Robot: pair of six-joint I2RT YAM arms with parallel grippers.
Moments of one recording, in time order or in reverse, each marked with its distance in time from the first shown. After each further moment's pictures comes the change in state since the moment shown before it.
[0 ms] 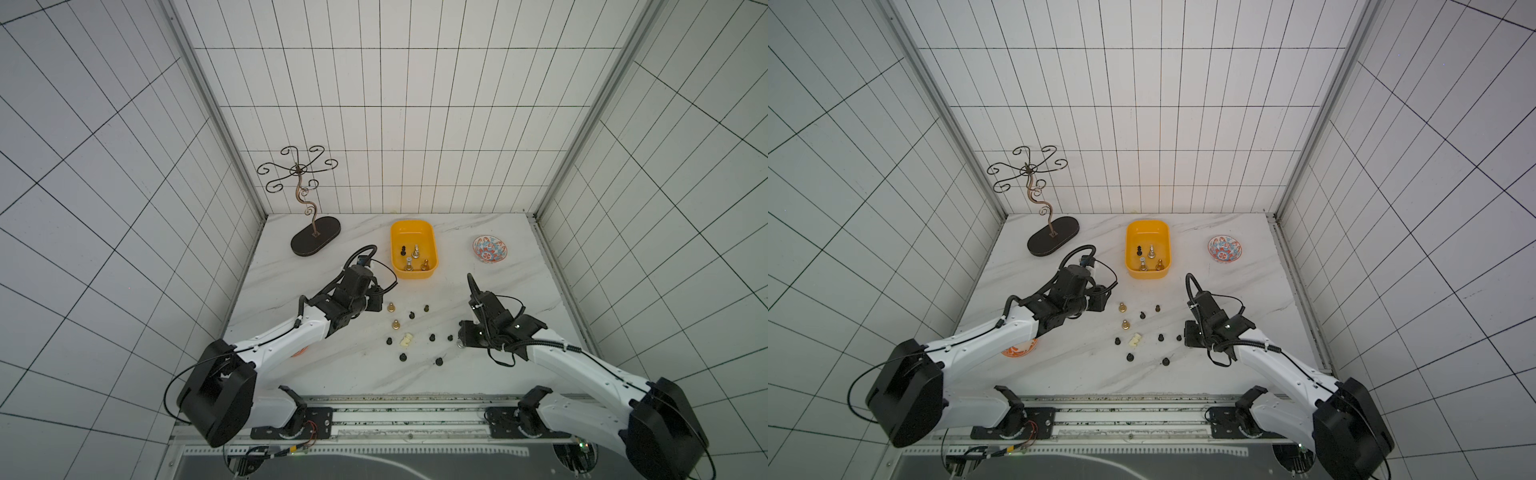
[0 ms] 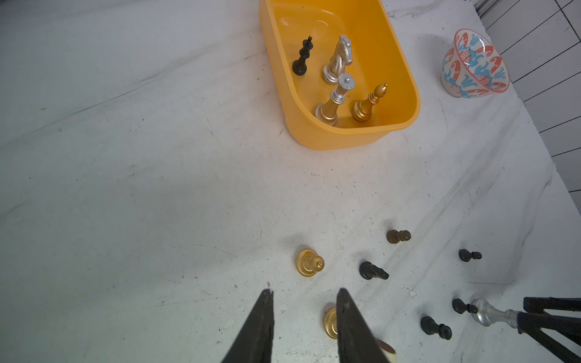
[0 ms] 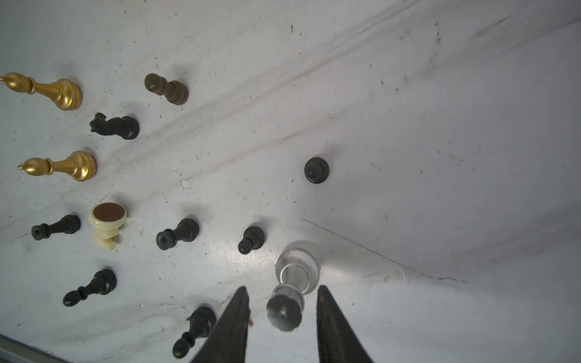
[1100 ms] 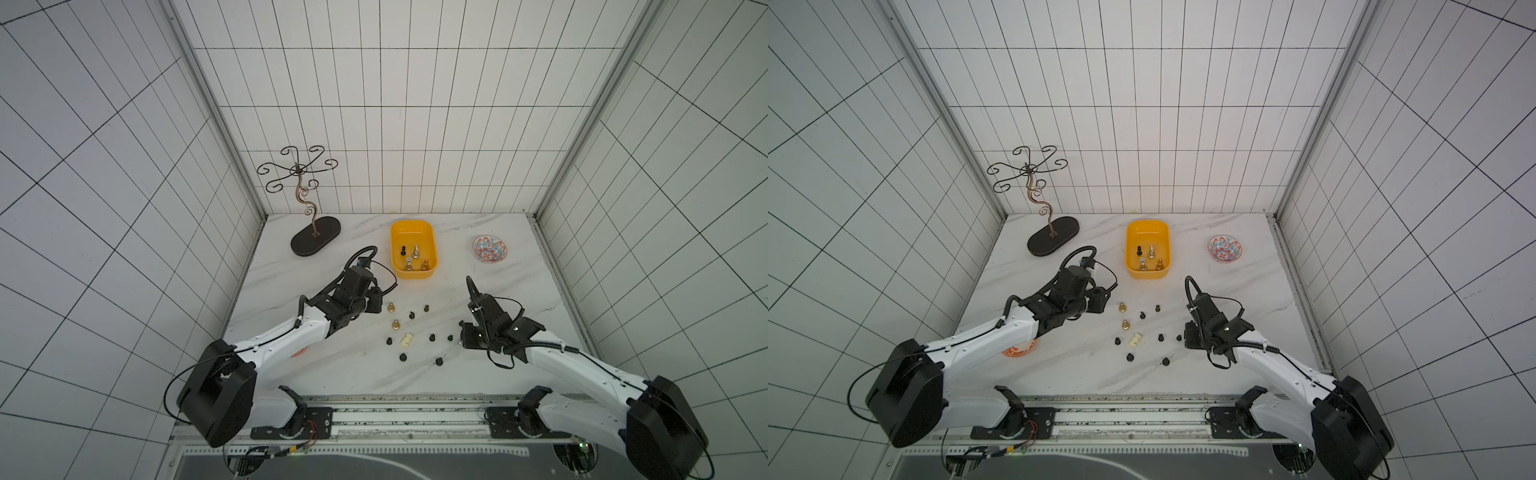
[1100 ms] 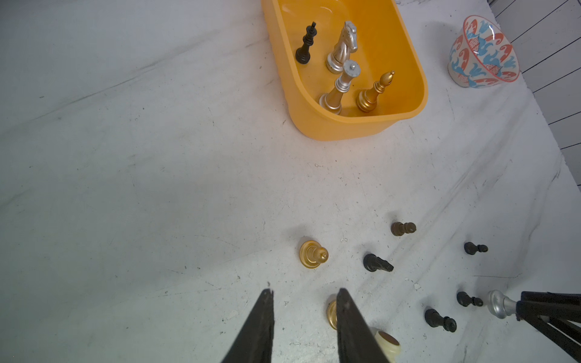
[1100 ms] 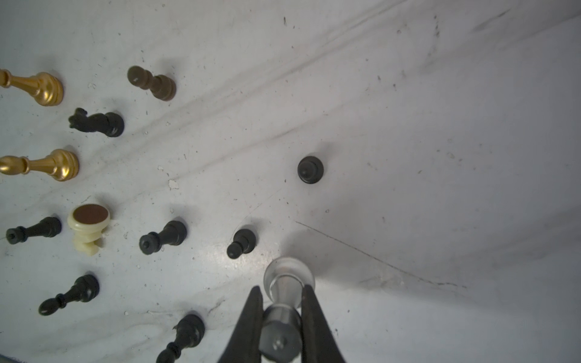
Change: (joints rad) left arm -0.001 0.000 0.000 -0.045 0.003 0.001; right arm 0.006 -0.021 -0.032 0.034 0.025 -0.014
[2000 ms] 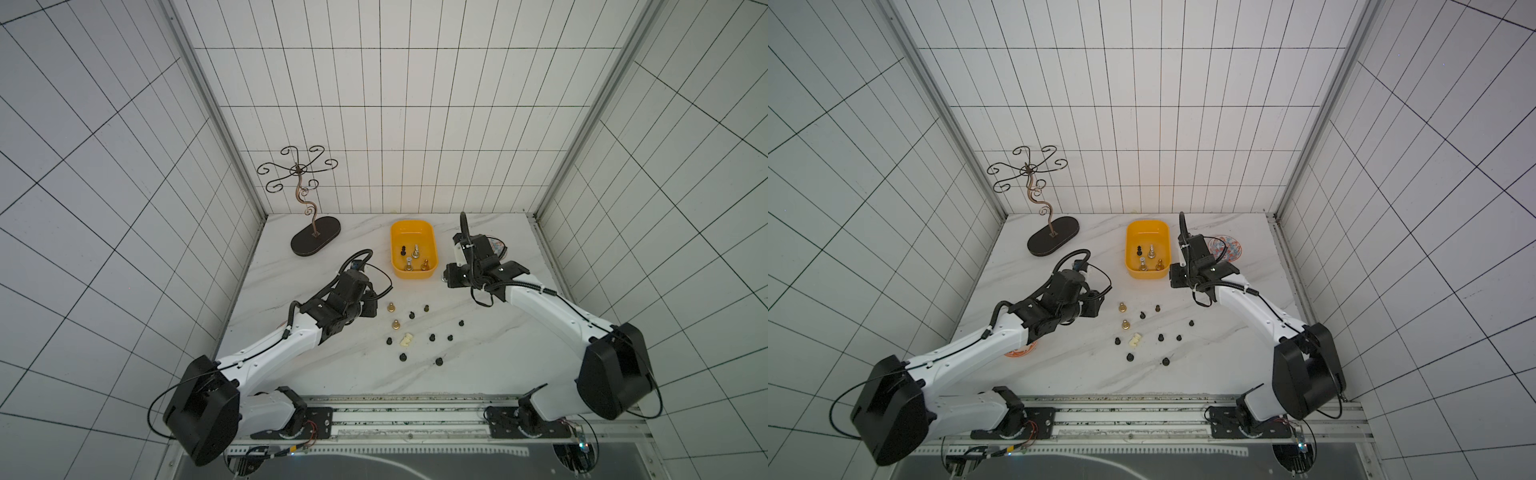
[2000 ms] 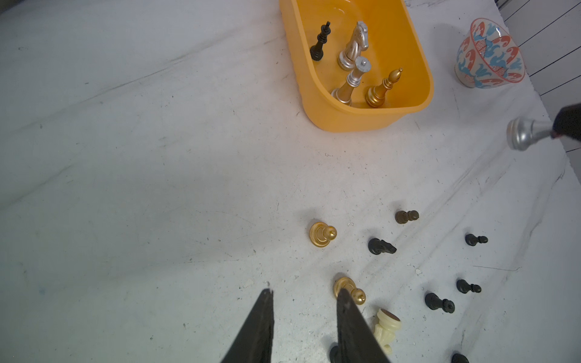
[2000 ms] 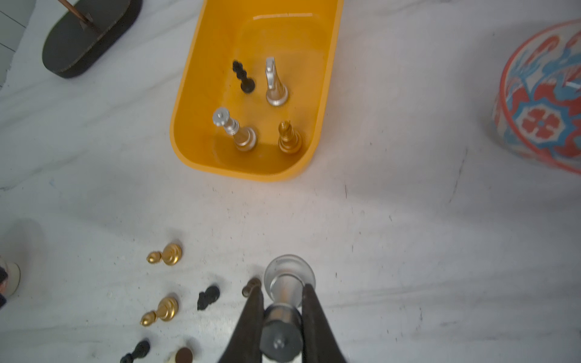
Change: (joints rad) left arm -0.009 -0.103 -0.032 -0.070 -0.040 -0.026; right arm -0.151 0.444 0.630 0.071 -0.056 -0.299
